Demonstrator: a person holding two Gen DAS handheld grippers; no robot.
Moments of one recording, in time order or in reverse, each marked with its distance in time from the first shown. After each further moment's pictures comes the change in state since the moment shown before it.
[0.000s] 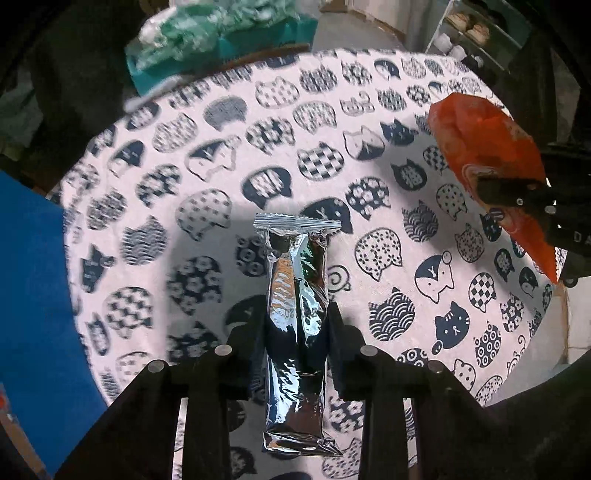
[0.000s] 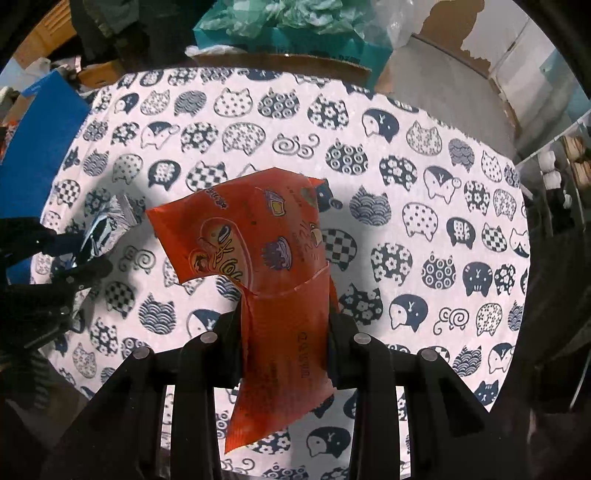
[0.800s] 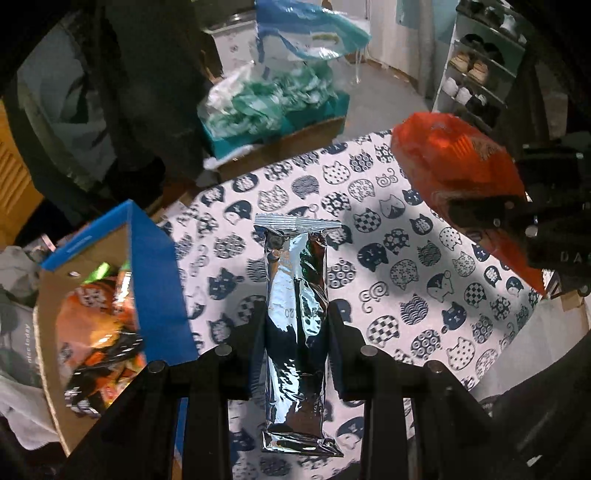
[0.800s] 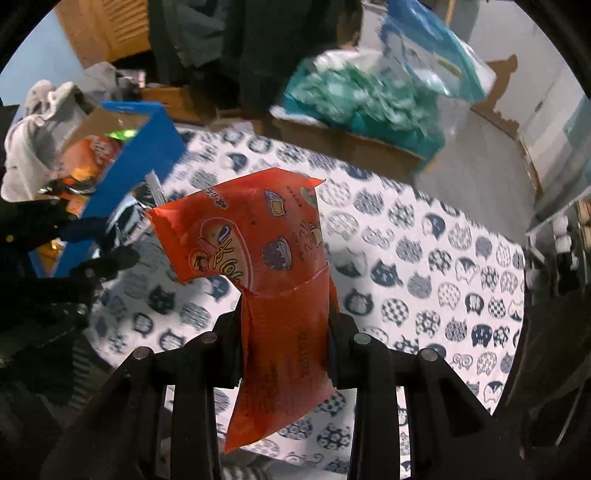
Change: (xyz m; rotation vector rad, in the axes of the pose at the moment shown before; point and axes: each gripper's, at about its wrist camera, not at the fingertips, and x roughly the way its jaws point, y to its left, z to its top) left arm -0.116 0.036 -0.029 0.009 -0.201 0.128; right arm -0.077 0.102 0.064 -0.141 -0.165 0.091
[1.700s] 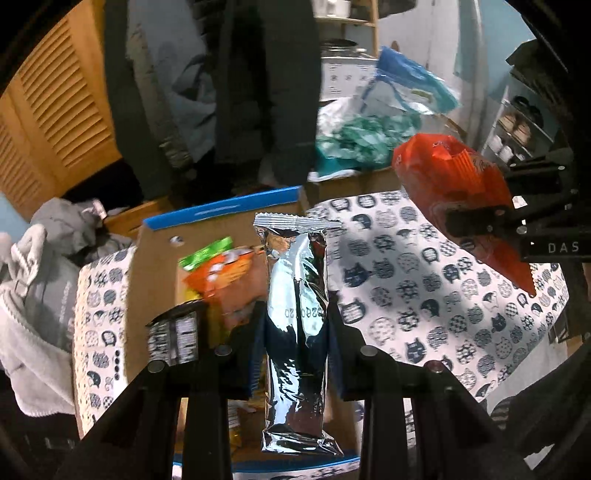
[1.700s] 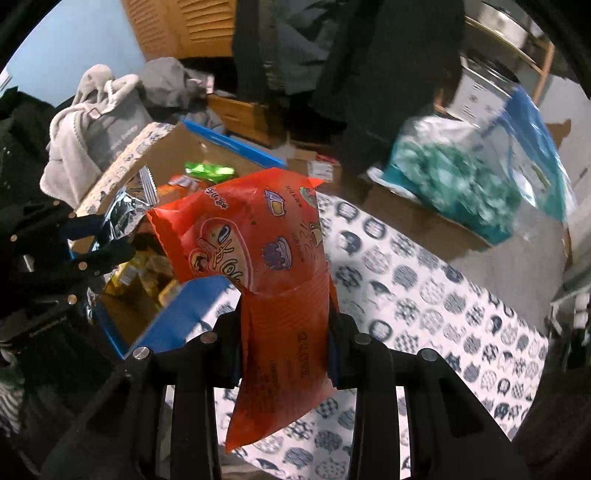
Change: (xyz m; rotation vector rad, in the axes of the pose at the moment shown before) left arm -0.058 0.151 -0.054 -0.202 -0.107 0.076; right arm 0.006 0.128 0.098 -0.180 -0.048 0.116
